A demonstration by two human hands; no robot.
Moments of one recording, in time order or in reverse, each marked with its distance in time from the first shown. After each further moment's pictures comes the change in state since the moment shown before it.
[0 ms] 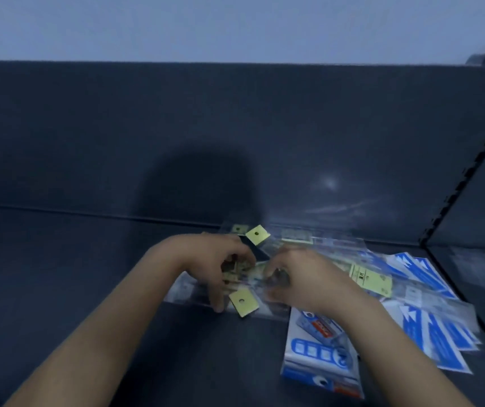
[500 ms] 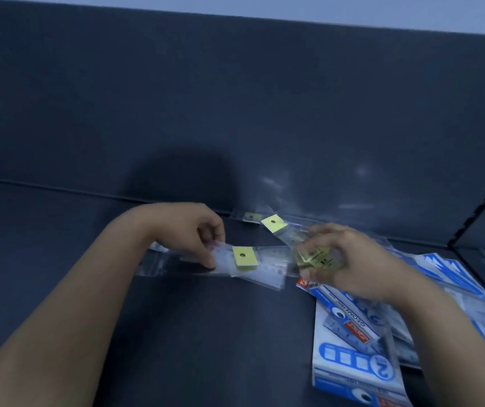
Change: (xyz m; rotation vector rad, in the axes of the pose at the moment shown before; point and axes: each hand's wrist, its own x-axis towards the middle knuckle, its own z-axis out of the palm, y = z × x) left_hand -0.011 -0.054 -0.001 -0.230 0.175 -0.007; right_hand 0.008 0.034 0.001 0.088 0.102 -0.050
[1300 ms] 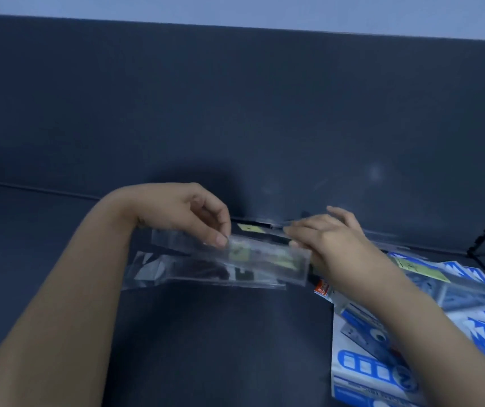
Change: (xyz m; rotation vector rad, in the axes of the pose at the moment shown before) left_hand -0.035 -0.007 -0.033 -0.274 -0.041 0.206; right_hand 0.022 -0.029 0.020 -0.343 0.278 -0.234
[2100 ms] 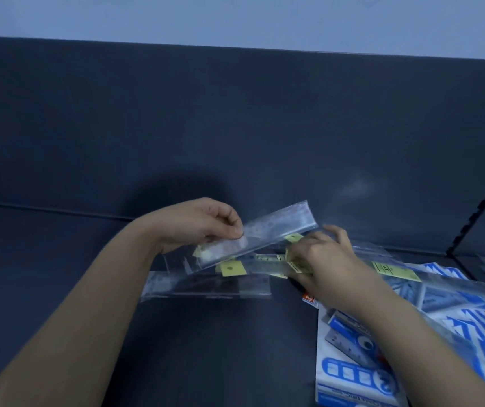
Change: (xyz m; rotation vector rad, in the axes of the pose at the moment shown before) left_hand 0.034 0.007 0.023 -0.309 0.192 -0.050; right_hand -0.009 0.009 0.009 -0.038 -0.112 0.092
